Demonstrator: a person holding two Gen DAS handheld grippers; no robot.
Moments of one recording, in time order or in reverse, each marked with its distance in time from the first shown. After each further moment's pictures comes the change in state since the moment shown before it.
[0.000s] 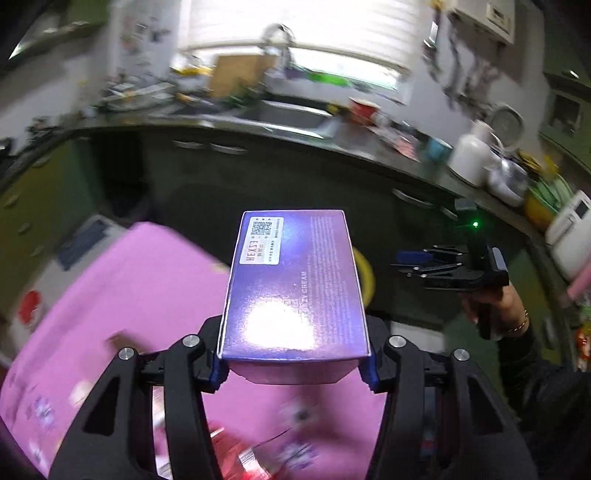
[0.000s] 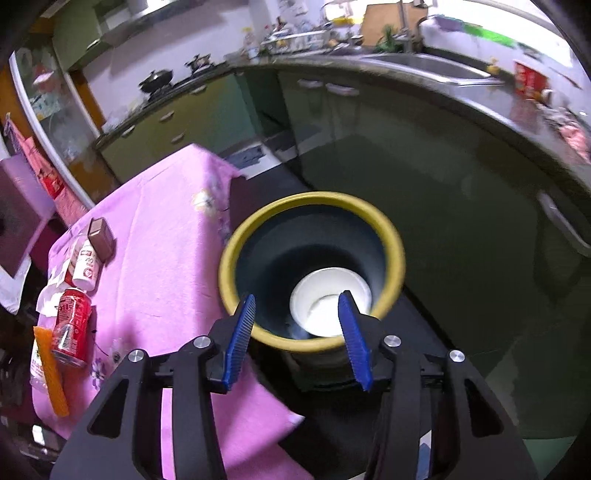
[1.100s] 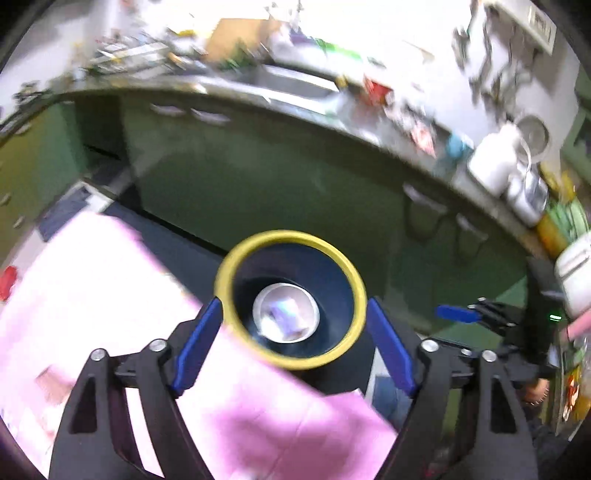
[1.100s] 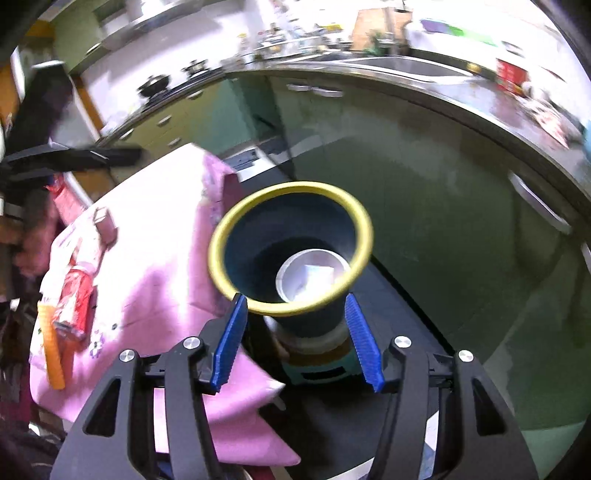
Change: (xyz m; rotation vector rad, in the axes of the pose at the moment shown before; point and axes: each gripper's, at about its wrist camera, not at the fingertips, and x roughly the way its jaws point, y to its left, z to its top) left arm 0.076 0.003 0.040 -0.126 0.054 0.025; right arm -0.026 -0.001 -0.025 -0.037 0.016 0.030
